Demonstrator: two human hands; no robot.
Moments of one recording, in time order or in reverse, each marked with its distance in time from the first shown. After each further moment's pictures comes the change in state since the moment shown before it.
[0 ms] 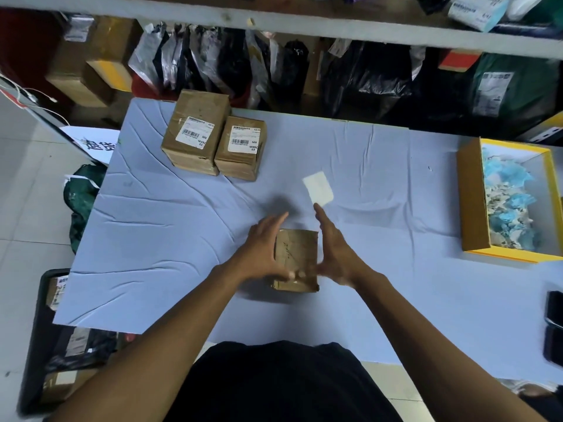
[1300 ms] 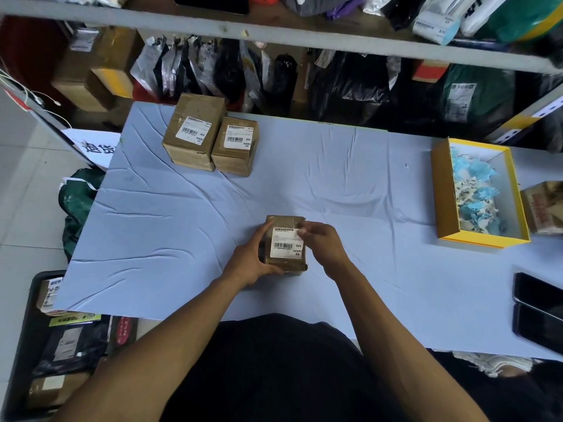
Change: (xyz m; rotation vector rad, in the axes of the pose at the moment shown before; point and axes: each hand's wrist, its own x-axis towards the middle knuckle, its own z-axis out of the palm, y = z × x) left_hand -0.045 -0.004 0.040 -0.295 0.141 -0.132; right_hand -0.028 -0.038 0.020 0.541 0.309 0.326
